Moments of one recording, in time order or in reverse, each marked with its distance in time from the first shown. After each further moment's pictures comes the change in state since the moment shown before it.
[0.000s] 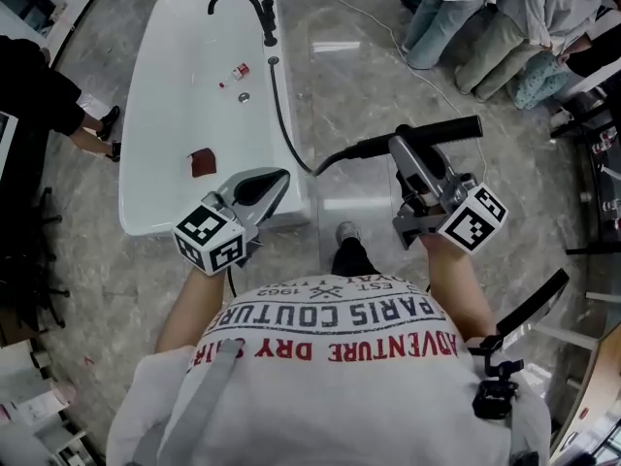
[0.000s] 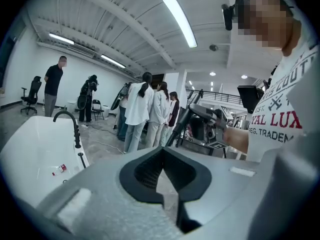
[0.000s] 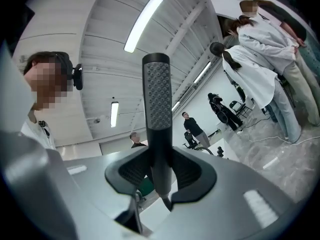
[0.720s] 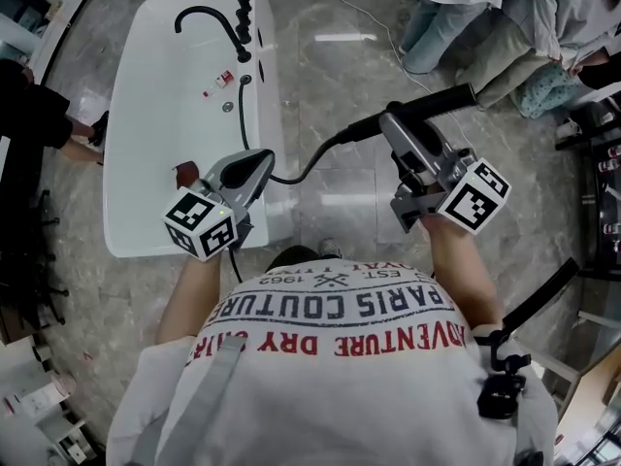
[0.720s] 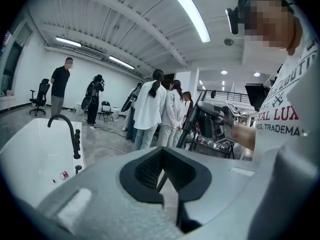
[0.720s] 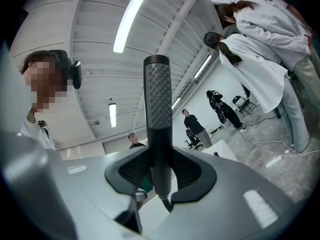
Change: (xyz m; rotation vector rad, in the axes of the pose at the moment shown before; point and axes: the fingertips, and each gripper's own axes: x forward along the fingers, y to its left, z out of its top) left arm 0.150 0.080 0.043 -0.014 -0.016 0.128; right arm 0.050 -0.150 0.085 0.024 0.065 0.067
